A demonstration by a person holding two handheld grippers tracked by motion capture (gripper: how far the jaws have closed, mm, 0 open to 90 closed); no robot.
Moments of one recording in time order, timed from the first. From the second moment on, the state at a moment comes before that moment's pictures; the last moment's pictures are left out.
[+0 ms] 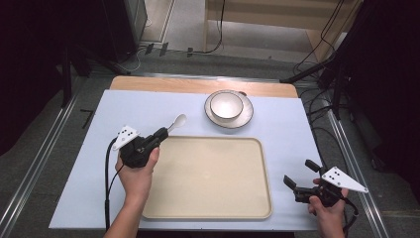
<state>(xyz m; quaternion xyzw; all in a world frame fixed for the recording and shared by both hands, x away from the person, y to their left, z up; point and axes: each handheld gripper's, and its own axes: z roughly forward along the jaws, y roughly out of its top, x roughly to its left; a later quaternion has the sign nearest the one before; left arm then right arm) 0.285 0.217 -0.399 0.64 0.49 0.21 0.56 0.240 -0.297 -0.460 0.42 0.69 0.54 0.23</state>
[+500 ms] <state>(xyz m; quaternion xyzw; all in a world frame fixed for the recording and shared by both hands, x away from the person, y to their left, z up) 0.247 0.224 -0.414 0.62 0.51 0.23 0.55 0.240 -0.295 -0.461 0.42 0.70 0.54 0.23</state>
